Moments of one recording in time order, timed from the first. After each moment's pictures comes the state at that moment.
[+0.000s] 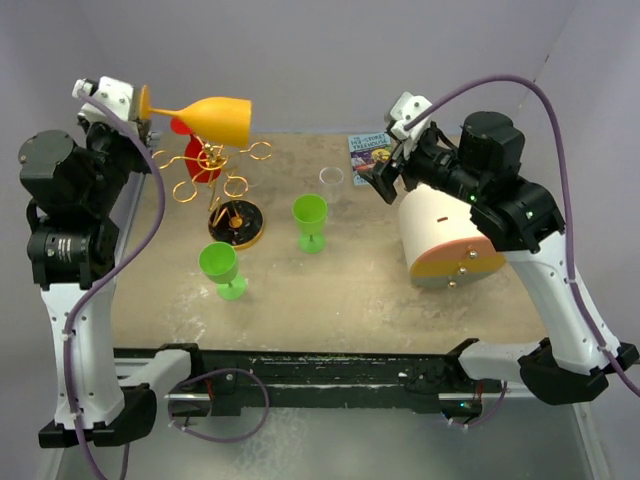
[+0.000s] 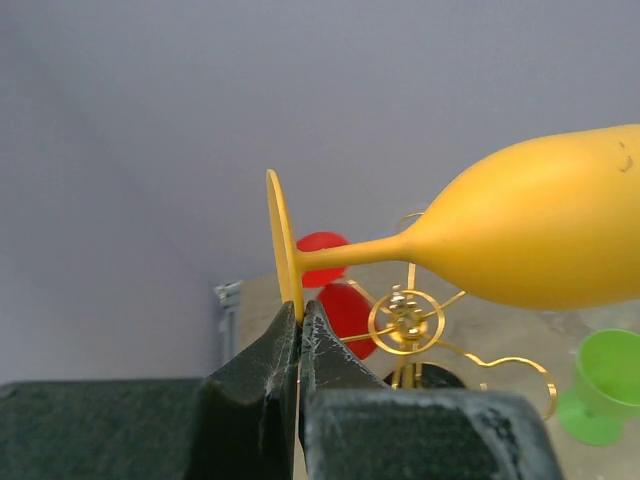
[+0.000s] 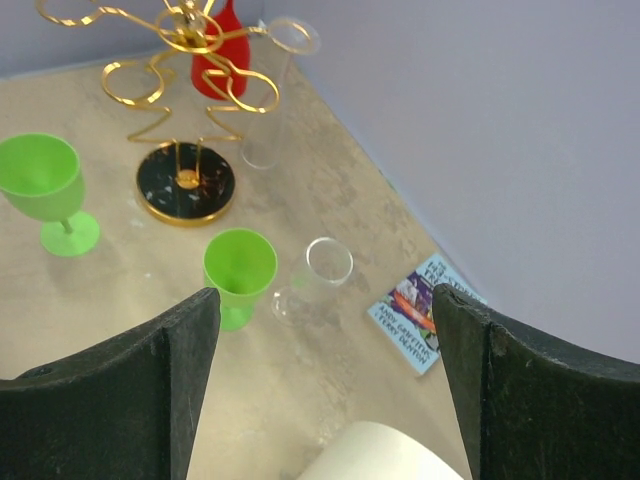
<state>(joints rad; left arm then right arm) 0.02 1.06 1.70 -0.60 0.21 0.20 0.57 1.24 1.81 -0.73 -0.26 -0.40</state>
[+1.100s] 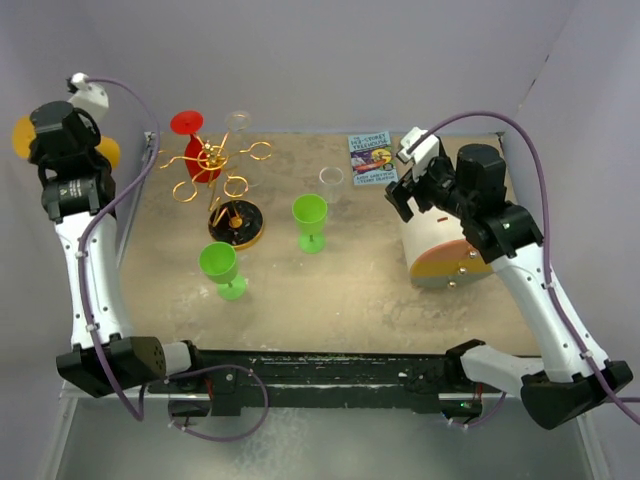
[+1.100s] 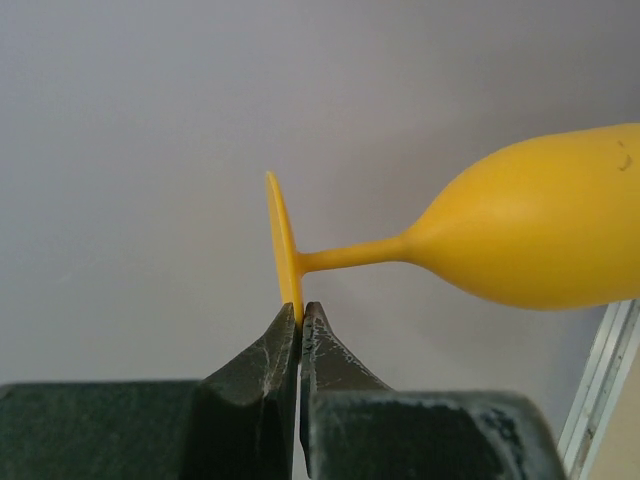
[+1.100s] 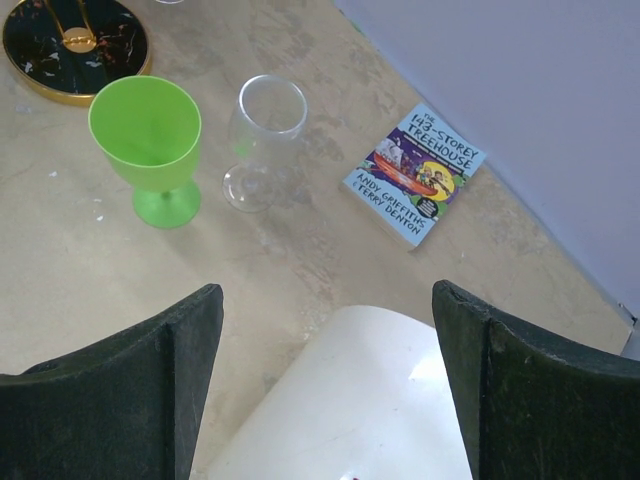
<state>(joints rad) 0.30 1.27 1.63 -0.48 -0.52 0.79 0.37 1.13 1.35 -0.59 -0.23 -0.43</state>
